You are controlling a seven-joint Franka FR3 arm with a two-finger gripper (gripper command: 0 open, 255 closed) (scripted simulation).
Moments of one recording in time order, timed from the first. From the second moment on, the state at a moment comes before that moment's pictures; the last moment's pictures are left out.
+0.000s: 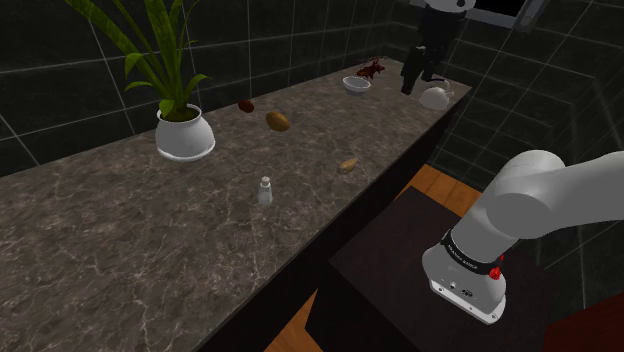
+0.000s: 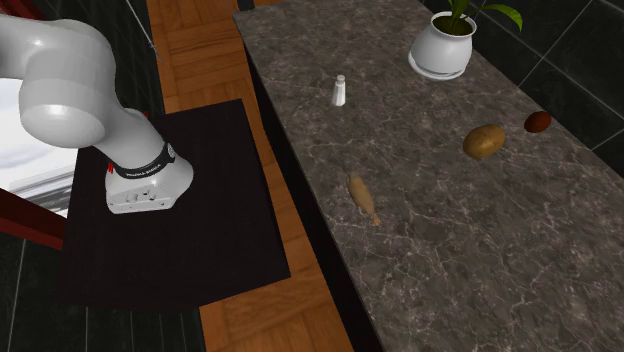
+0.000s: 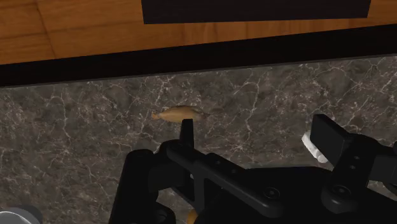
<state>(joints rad) 0.01 -0.82 0.04 -2.40 -0.12 1.60 0.04</state>
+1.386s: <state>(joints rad) -0.17 -0.22 0.01 -2.44 -0.03 2.17 0.52</state>
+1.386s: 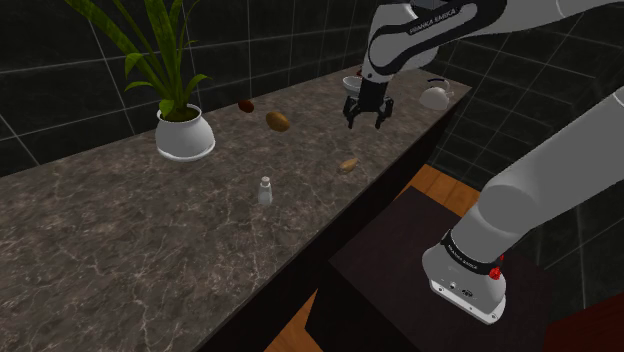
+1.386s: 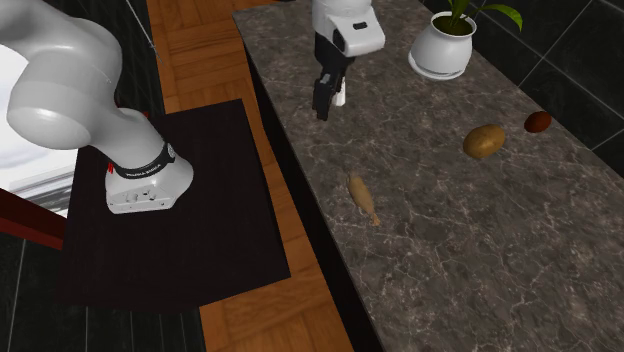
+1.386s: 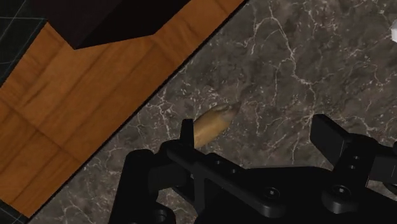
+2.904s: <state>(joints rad) -0.32 0.53 -0.05 -2.15 0.26 2.60 0.77</state>
